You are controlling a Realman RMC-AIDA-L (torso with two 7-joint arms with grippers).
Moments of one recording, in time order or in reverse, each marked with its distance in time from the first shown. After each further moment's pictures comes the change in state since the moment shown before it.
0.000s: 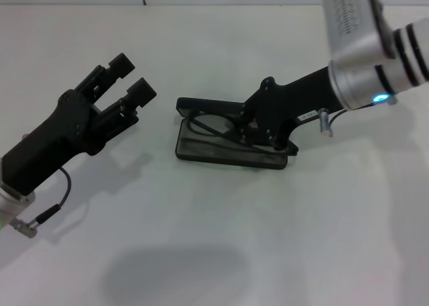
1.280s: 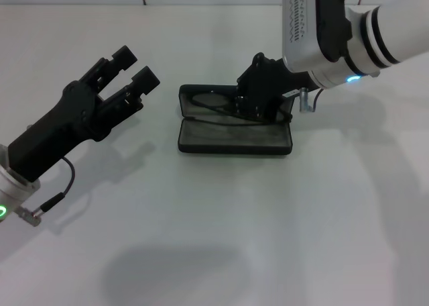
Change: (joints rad) left arm -0.025 0.002 -0.004 -0.001 -0.010 -0.055 -0.018; right arm 0.051 0.001 -0.204 -0.042 -0.002 0.266 0.051
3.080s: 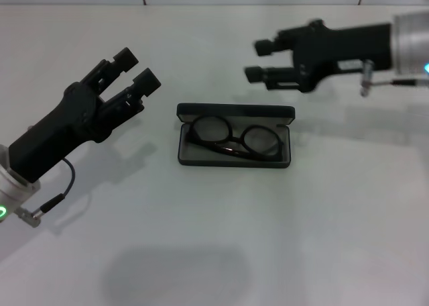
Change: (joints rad) left arm 0.001 0.002 0.002 0.005 0.007 -0.005 -0.008; right arm -0.297 -0.009 0.339 -0.253 0.139 -0.301 0.133
